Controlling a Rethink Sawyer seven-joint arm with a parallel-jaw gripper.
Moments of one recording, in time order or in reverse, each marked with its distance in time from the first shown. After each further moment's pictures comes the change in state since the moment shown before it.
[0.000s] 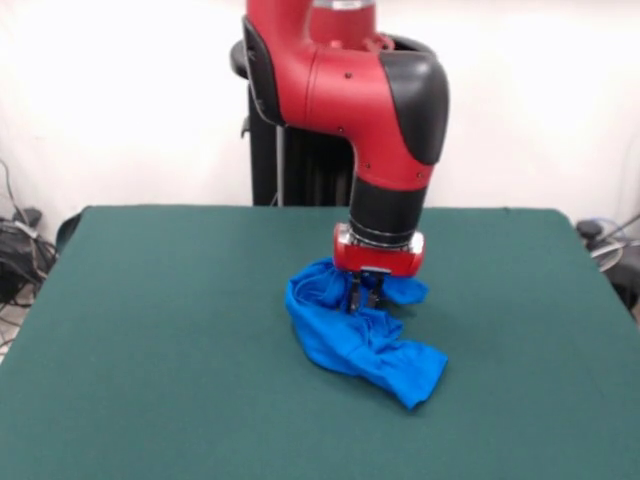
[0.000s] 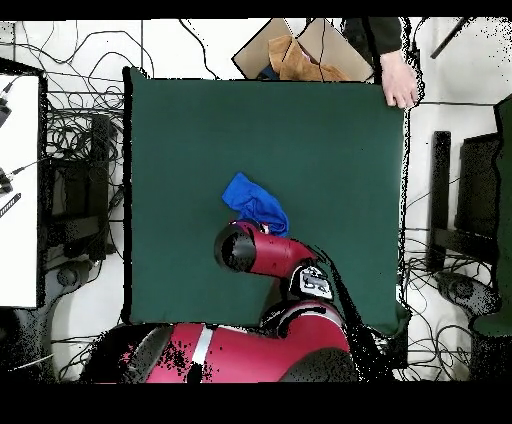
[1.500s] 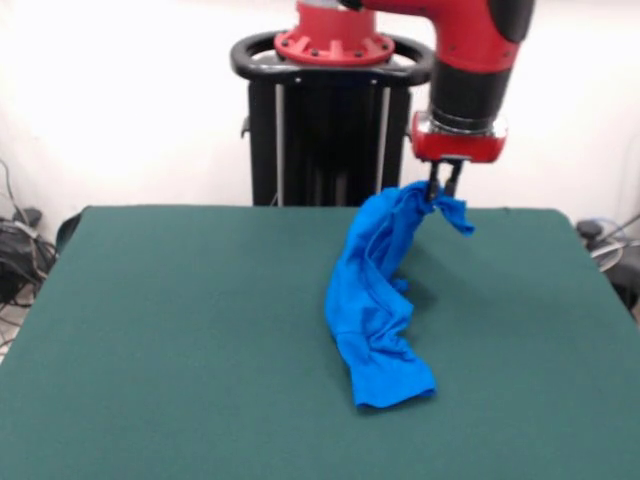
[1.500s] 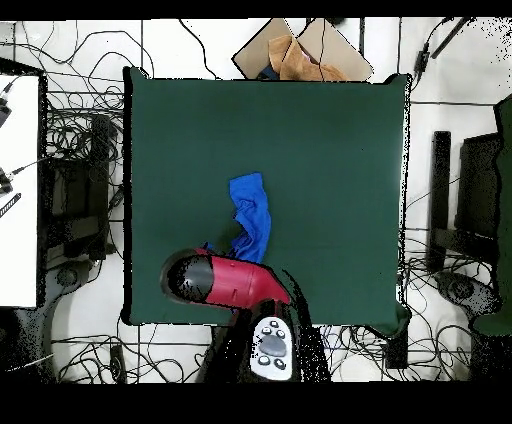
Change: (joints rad) arm 0.152 -0.317 -0.004 0.208 0.124 0.322 0.012
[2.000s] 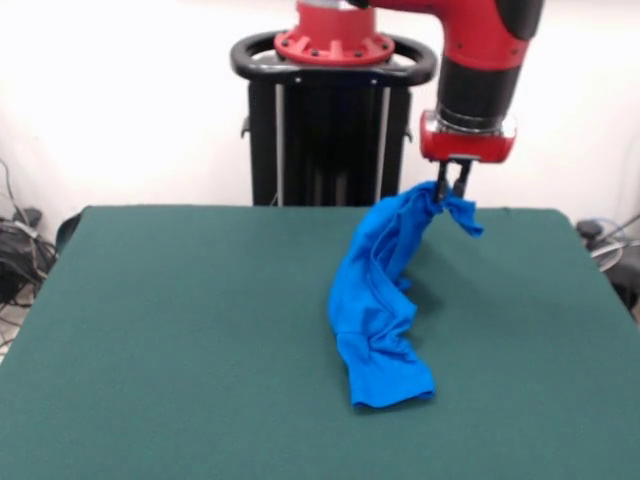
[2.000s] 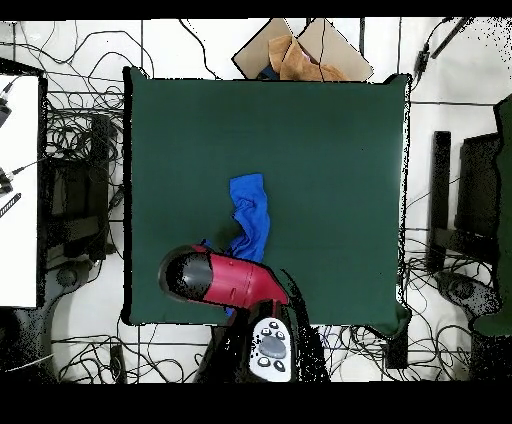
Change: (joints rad) arm -0.001 -0.005 0.002 0.000 0.046 -0.003 0.003
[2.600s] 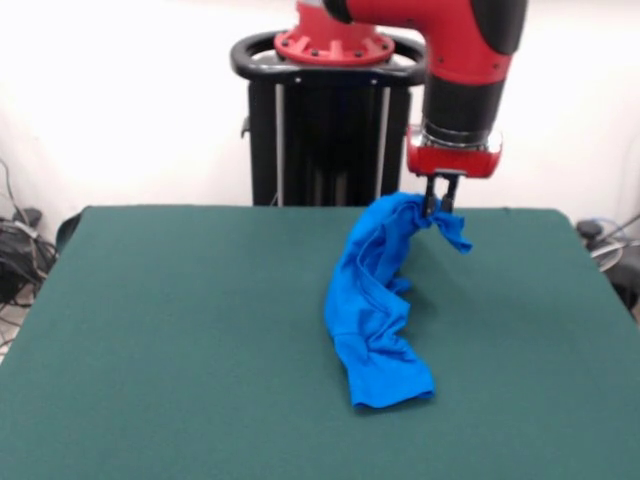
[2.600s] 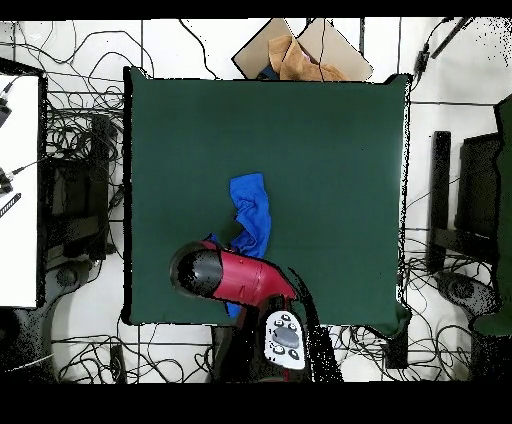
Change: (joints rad) arm -0.047 0.032 0.027 0.000 0.000 -0.067 0.000
